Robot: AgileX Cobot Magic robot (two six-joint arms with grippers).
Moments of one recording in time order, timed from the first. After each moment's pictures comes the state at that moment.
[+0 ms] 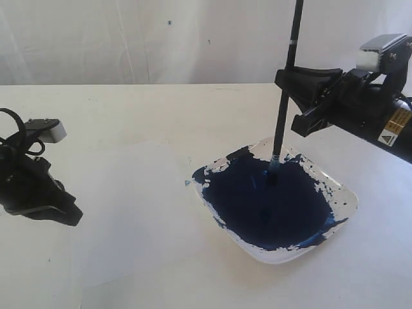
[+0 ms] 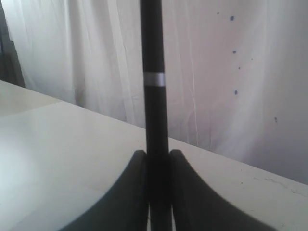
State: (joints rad) left arm -0.14 1.52 -0.81 -0.70 0.82 0.84; right arm 0.17 1.62 -0.67 -0.86 -1.16 0.55
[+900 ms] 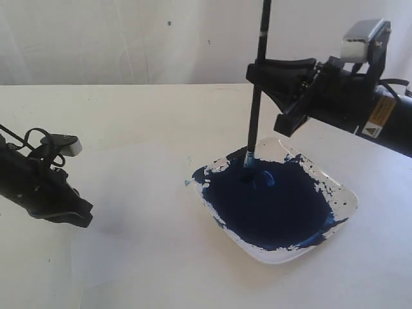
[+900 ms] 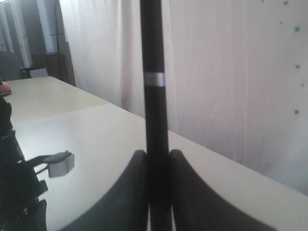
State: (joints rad) left arm -0.14 1.75 -0.85 -0.78 0.65 0.98; right arm 0.25 1.60 -0.73 -0.97 -1.20 0.63
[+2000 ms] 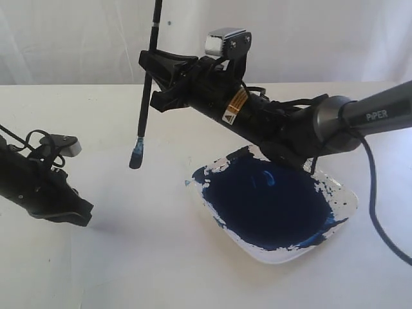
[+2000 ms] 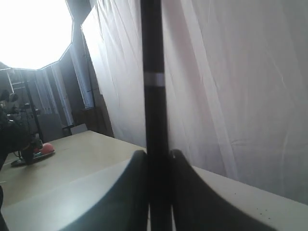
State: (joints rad) left arm -0.14 1.76 -0.85 -0.78 0.61 0.98; right arm 0.65 2.03 -1.15 -0.56 -1.19 0.59
